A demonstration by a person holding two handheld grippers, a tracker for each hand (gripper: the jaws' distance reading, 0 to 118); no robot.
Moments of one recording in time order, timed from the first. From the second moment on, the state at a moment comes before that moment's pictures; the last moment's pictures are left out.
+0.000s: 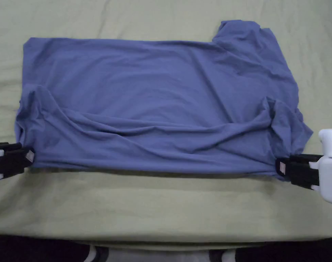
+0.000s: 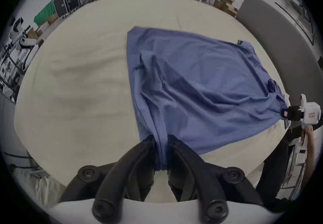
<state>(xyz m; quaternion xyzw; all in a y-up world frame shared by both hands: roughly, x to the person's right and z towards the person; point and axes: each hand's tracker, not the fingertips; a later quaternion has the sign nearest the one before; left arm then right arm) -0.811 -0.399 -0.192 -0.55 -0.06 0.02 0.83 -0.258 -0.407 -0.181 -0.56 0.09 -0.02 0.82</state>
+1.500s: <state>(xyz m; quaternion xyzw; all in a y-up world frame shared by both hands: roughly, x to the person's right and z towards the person) -0.830 -0.426 -0.467 -0.54 0.01 0.00 0.84 -0.291 -0.299 -0.241 -0.38 0.11 -0.04 0.92</state>
